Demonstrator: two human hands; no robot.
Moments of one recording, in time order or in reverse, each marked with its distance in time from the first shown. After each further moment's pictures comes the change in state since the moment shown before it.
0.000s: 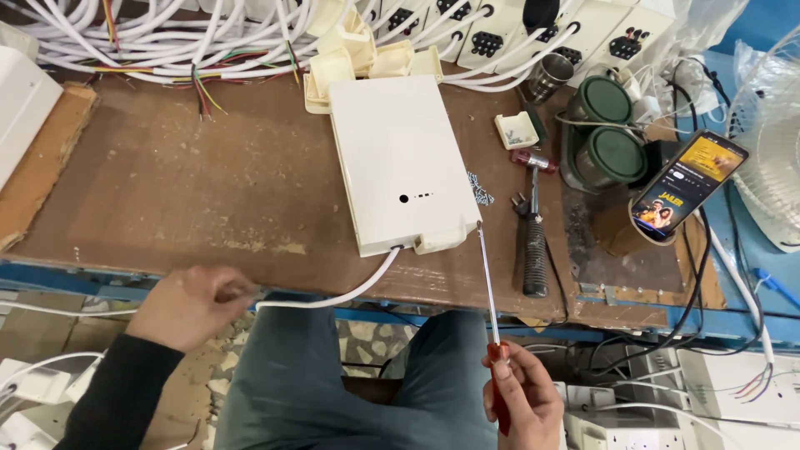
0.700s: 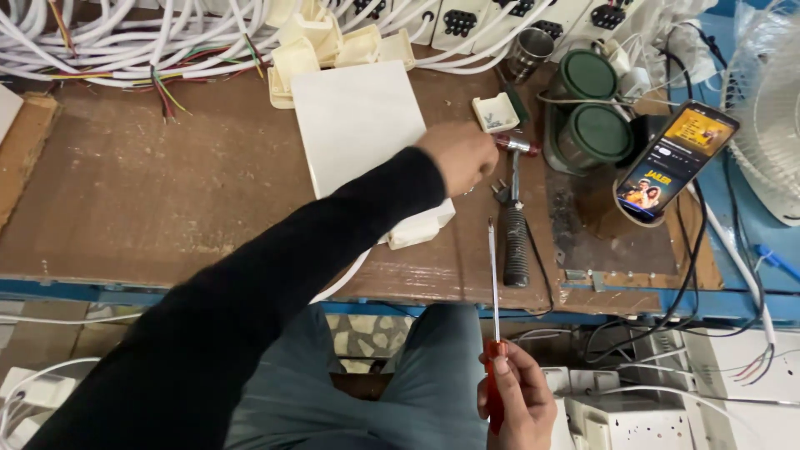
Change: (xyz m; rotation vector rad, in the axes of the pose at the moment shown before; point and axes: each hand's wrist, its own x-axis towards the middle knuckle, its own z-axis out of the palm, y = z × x) left_hand 0.204 0.320 0.056 0.147 0.176 0.995; right_hand 0.001 0.006 -0.013 0.067 0.183 0.050
